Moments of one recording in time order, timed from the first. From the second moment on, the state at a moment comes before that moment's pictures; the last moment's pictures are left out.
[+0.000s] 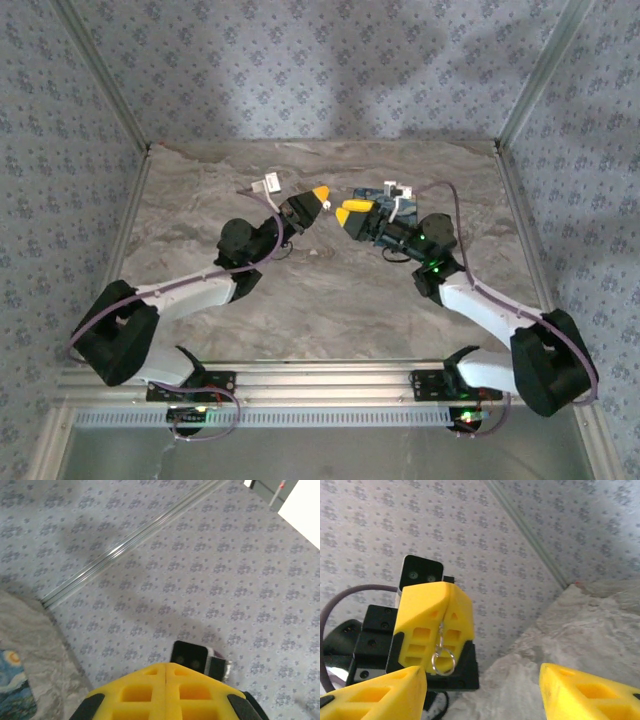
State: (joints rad) left arm -0.74 1.40 0.72 1.08 0.22 -1.08; right arm 0.50 1.23 0.61 0.86 -0.60 0.80
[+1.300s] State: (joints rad) left arm -0.75 1.40 0.72 1.03 0.19 -1.02; right arm 0.53 1.27 0.68 0.77 -0.60 0.84
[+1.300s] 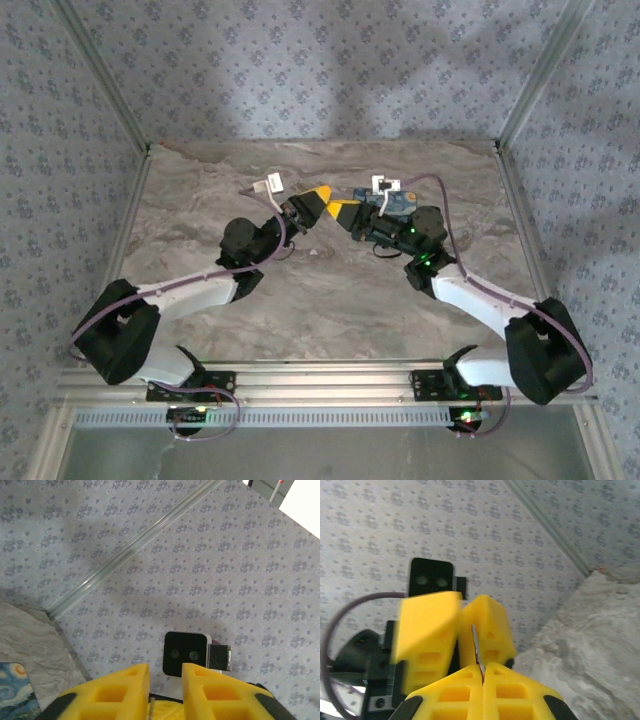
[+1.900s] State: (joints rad) left arm -0.64 1.27 0.89 0.24 0.17 -0.82; right arm 0.48 1.01 0.78 -0.09 -0.38 0.24
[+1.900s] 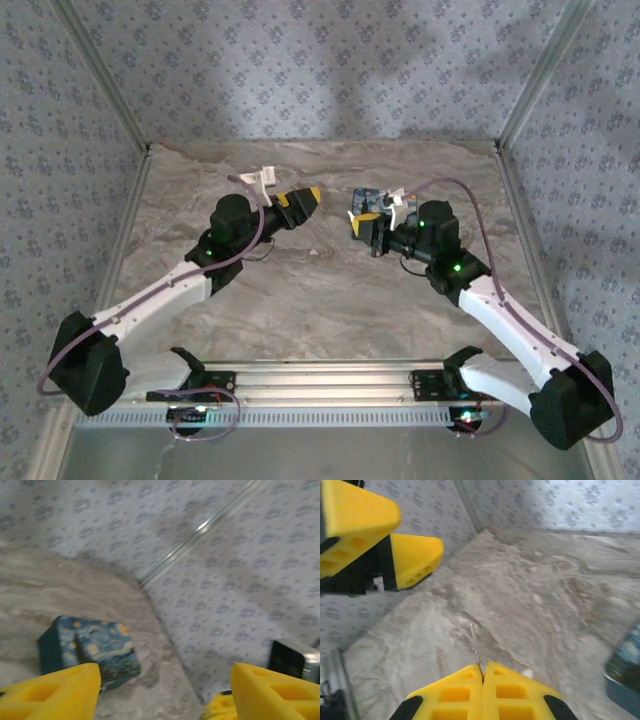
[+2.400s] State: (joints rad) left arm -0.63 1.86 1.28 0.01 0.30 -0.84; right arm 0.47 0.98 0.78 -0.29 -0.19 0.19
